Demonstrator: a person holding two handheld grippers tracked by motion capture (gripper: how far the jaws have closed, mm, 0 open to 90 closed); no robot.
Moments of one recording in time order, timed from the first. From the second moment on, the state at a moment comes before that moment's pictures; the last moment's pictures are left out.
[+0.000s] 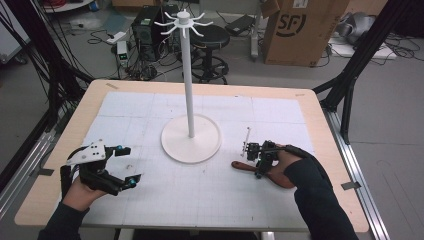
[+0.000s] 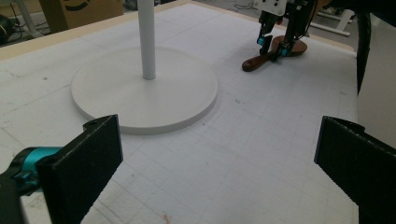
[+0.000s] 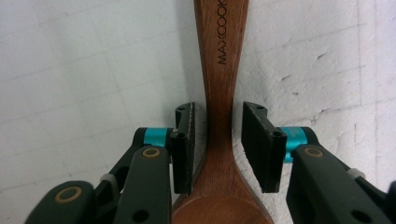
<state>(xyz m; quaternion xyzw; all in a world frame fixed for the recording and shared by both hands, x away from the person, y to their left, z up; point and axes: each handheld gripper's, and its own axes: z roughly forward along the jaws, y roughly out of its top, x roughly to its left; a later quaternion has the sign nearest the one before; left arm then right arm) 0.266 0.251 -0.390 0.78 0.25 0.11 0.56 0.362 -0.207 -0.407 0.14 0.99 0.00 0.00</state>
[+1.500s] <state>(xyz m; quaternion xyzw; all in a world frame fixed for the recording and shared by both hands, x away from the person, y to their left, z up) 0.265 0.248 -0.392 0.79 0.25 0.10 0.55 0.367 -0.224 -0.405 0.20 0.98 0.06 -0.02</state>
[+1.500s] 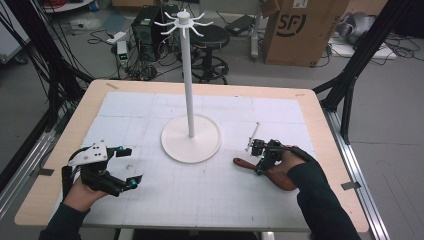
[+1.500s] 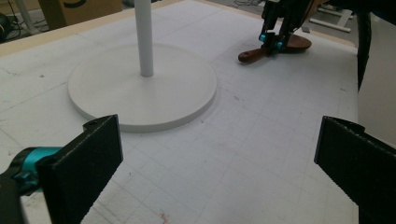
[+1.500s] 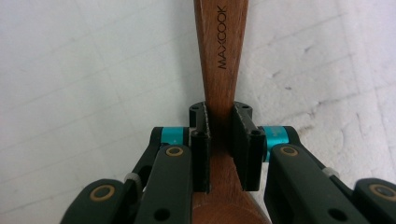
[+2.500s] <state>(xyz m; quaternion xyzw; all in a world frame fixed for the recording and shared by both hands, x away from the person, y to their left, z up) 0.265 0.247 -0.392 0.79 0.25 0.11 0.55 0.357 -0.270 -0.340 0.21 0.93 0.30 -0.03</state>
